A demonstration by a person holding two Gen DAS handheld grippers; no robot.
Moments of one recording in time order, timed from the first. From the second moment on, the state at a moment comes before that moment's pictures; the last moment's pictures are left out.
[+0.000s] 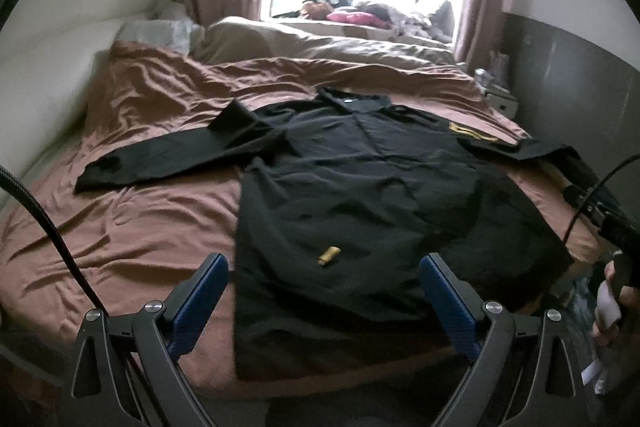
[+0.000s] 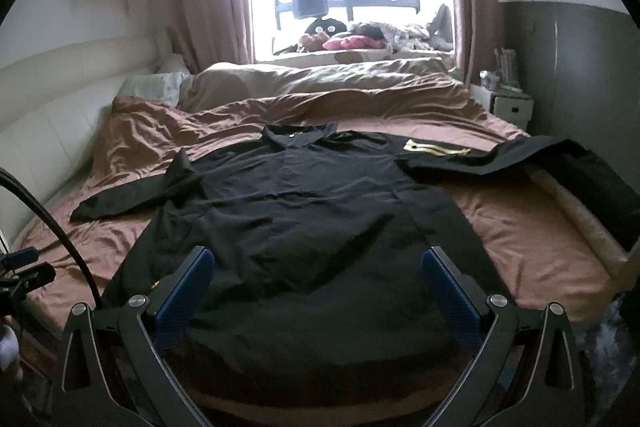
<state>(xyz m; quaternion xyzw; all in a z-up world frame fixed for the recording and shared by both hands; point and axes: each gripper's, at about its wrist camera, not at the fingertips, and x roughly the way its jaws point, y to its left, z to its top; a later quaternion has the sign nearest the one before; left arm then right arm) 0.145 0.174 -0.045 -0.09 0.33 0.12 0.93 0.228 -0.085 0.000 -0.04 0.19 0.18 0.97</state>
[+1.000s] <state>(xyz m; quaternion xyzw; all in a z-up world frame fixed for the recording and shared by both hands) 0.208 0.492 -0.096 -0.22 0.33 0.27 0.87 0.402 0.023 0.024 -0.05 0.28 0.27 0.92</state>
